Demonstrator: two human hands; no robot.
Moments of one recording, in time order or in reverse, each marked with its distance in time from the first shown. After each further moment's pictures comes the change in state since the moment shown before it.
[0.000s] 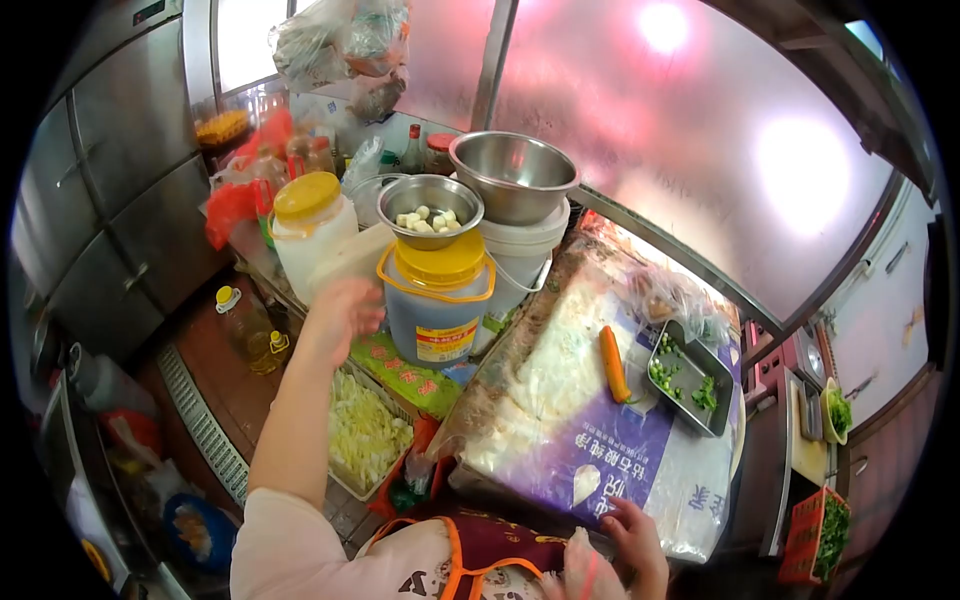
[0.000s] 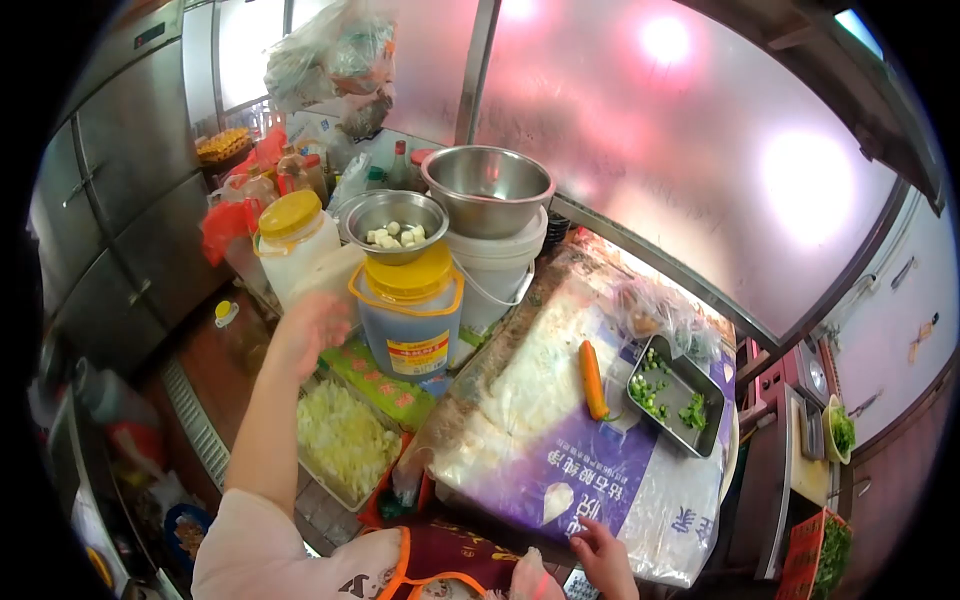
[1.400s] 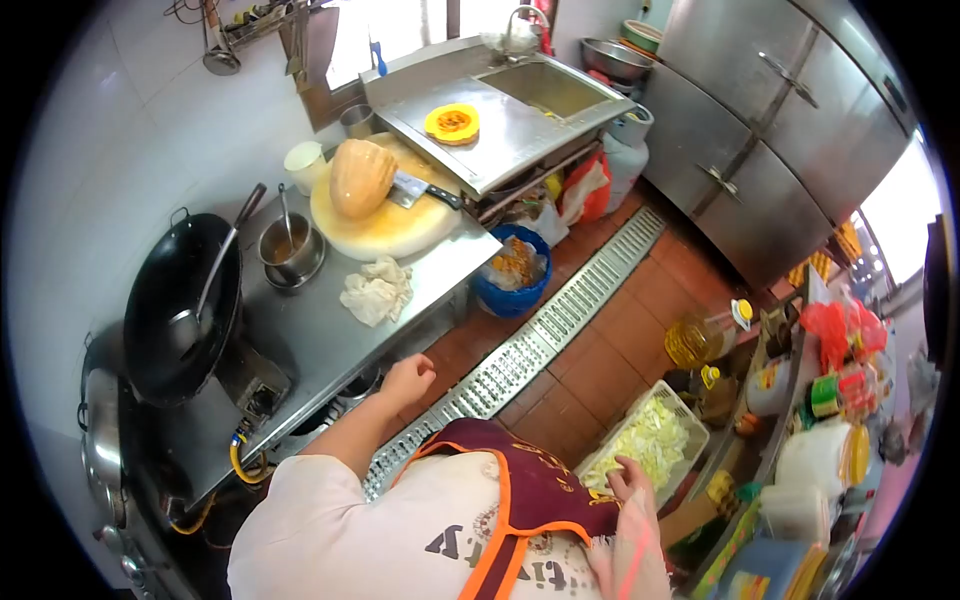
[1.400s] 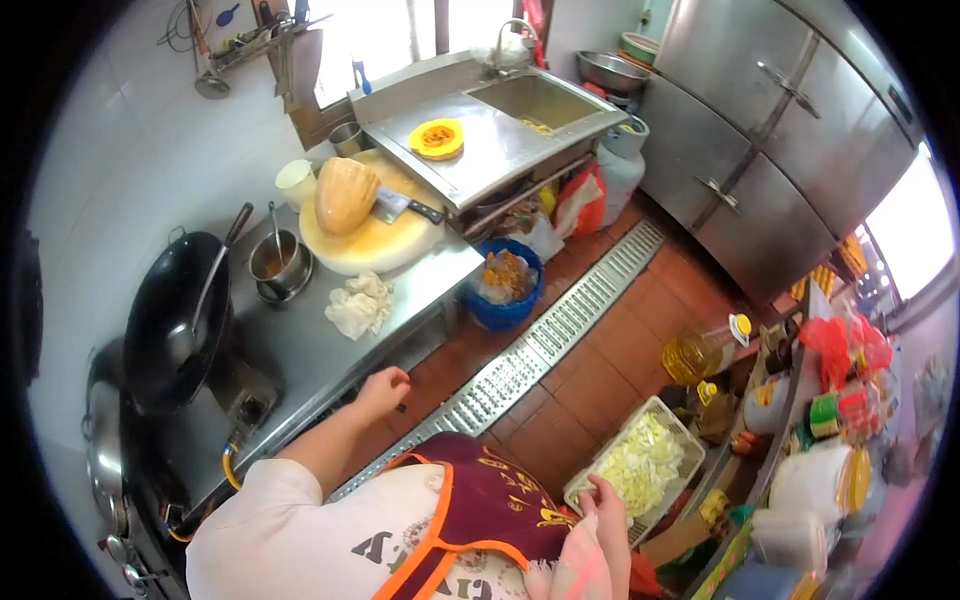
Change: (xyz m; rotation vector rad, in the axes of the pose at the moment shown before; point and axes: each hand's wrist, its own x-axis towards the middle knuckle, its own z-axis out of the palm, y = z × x) left_hand -0.632 -0.228 -0.297 0.558 1.642 -0.456; right_hand -0.030 -0.144 0.484 -0.613 -1.422 -0.684
